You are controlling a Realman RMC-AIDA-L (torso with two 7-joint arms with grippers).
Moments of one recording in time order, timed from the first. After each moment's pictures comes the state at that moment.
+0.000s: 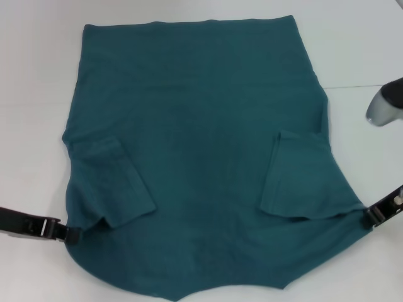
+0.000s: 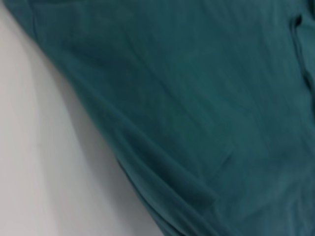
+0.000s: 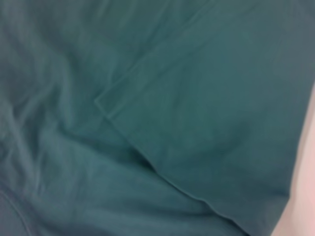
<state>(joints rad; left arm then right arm) -0.68 -2.06 0.56 0.92 2.67 1.65 -2.30 0.59 2.09 -1.05 -1.26 -2.84 -1.63 2.56</state>
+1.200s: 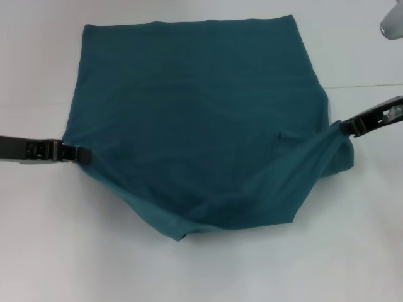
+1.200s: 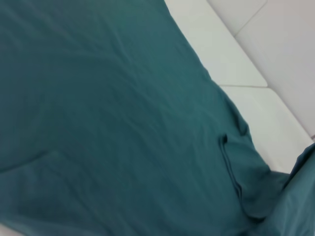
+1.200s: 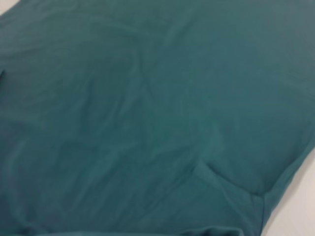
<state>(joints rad) -0.72 -2.00 0.55 0.91 2.40 1.62 -2.30 0.63 2.09 -0.97 -1.39 -2.73 -1.44 2.53</state>
